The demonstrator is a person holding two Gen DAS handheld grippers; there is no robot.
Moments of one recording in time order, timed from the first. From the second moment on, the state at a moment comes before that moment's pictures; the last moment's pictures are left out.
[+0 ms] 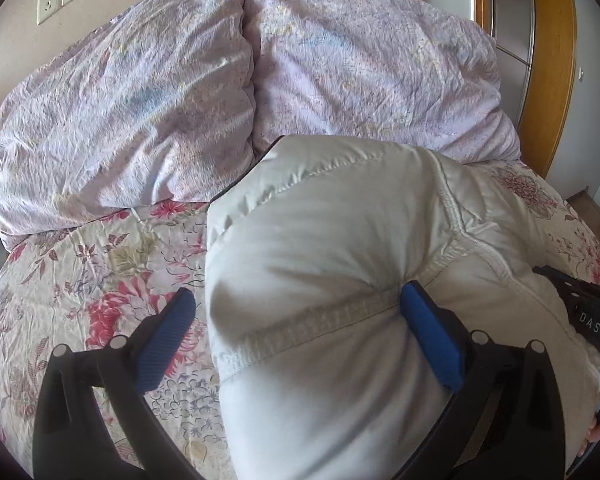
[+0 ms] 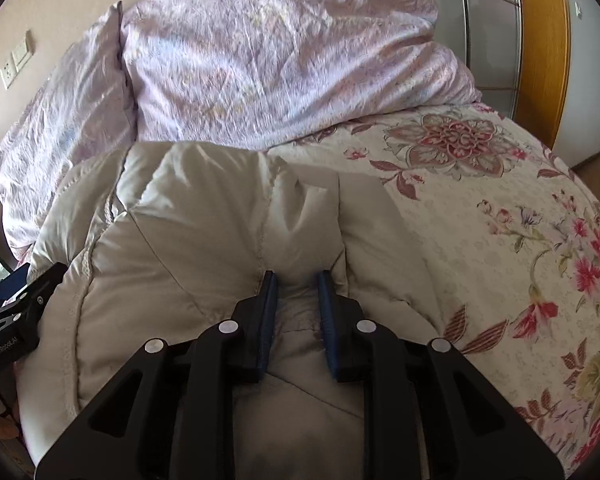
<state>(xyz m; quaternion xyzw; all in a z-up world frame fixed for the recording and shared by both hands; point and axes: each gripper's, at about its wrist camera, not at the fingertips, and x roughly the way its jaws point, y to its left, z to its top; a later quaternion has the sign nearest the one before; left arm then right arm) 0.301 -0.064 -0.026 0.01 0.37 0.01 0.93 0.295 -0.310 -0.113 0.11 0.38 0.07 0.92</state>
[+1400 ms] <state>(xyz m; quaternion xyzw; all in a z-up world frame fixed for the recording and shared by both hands) 0.289 0.020 -0.040 -0.20 0.48 -0.19 0.84 0.346 -0.344 -0.146 0.30 0.57 0.32 0.70</state>
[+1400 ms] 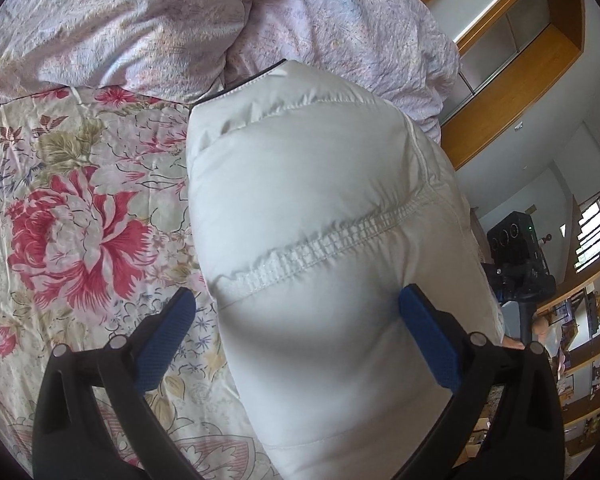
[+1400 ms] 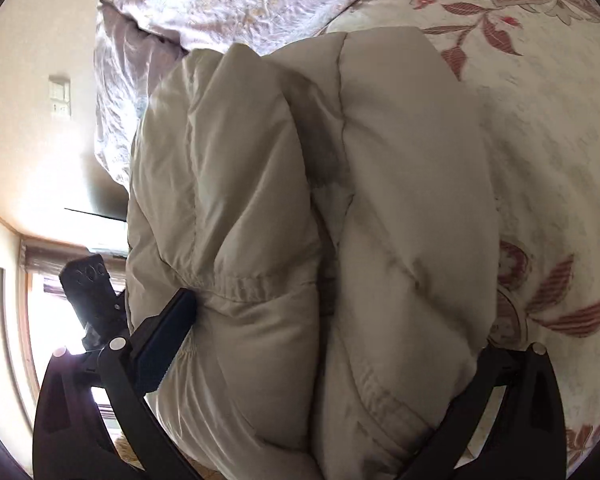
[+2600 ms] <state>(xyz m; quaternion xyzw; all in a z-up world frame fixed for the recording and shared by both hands) 0.293 0.025 -0.086 -0.35 0.47 -0.25 0.77 0.351 -0.346 -0.157 0.30 0.55 0.36 0.69</state>
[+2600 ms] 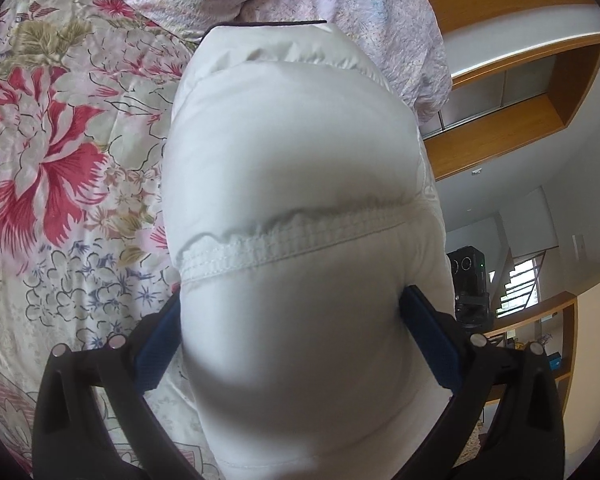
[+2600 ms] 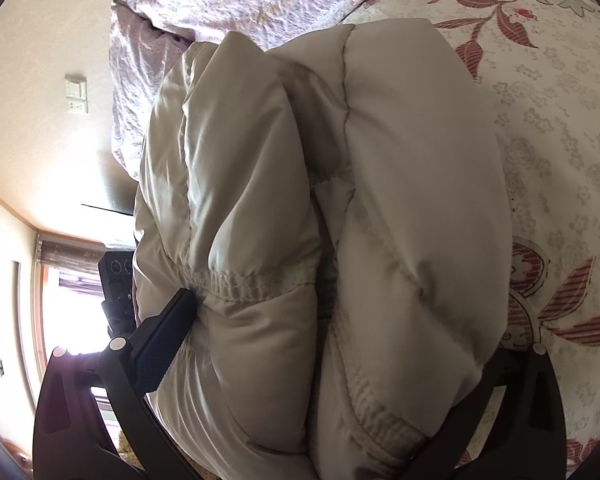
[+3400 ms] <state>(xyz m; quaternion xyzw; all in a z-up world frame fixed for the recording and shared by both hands) 0.277 0.106 -0.041 -0.36 0.35 -0.24 0.83 0.382 -0.244 -0.102 0.29 0.50 0.43 0.69</state>
